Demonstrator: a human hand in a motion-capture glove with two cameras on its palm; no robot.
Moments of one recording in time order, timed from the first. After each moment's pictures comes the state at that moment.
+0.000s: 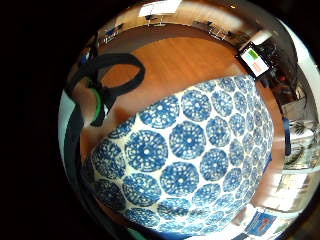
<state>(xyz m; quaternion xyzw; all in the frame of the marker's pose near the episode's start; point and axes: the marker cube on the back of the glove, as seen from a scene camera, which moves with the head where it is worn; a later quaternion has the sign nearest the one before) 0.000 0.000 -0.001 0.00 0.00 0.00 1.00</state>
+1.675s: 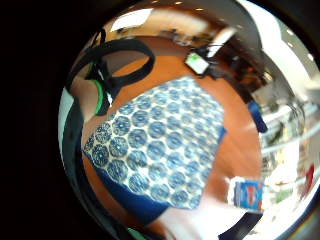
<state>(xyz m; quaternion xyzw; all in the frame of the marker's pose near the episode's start) 0.009 0.044 -0.059 0.08 0.09 0.05 0.99</state>
